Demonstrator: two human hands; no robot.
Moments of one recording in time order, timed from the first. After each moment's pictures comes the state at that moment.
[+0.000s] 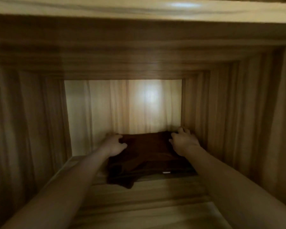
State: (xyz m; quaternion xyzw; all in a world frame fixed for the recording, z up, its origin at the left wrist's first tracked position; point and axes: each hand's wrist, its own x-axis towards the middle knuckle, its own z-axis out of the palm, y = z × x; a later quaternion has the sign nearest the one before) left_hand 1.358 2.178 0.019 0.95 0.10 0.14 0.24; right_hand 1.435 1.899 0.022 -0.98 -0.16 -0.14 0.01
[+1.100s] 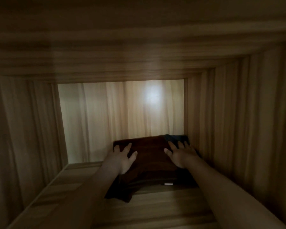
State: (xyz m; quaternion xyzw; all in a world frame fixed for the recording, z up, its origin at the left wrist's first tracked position) left_hand 1.404 2.162 -0.027 0.98 0.15 0.08 0.12; right_hand 1.494 1.911 -0.020 -0.99 -0.15 -0.01 0.08
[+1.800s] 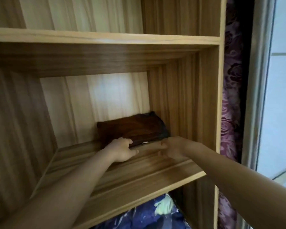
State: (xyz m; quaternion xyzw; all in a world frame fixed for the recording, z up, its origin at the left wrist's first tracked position) left_hand 1.210 2.089 -0.001 0.99 -0.09 0.00 0.10; right_hand 1.211 1.845 -0.008 -0.98 -0.13 0.03 0.13
